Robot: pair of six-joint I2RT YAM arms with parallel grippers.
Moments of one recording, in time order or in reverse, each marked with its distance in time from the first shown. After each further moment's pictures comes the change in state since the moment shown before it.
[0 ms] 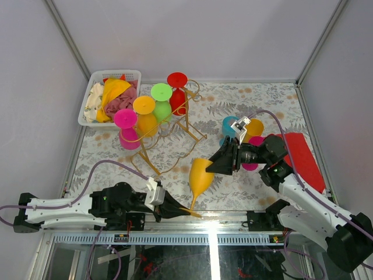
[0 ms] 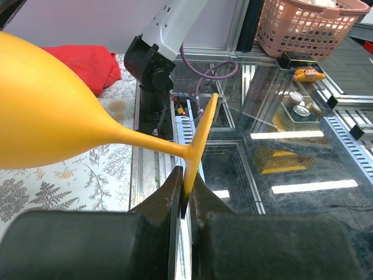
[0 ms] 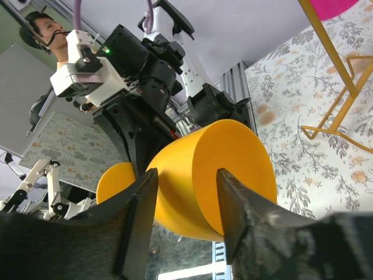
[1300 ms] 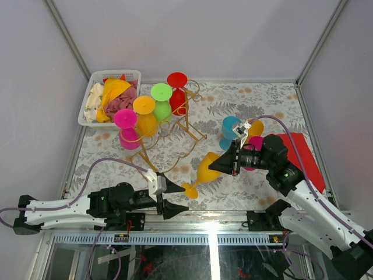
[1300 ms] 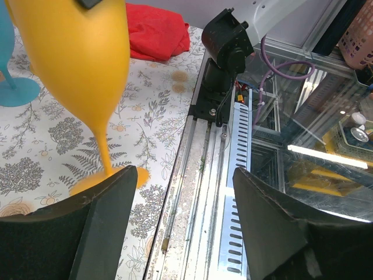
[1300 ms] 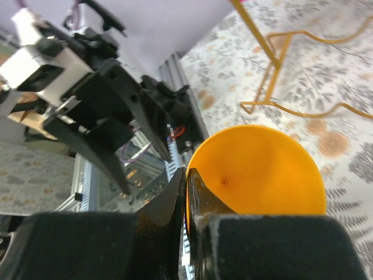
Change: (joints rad) left arm 0.010 -0.055 -0.020 -0.132 -0.266 -0.061; right arm 0.024 -0.140 0.095 -0.581 0.256 -0.330
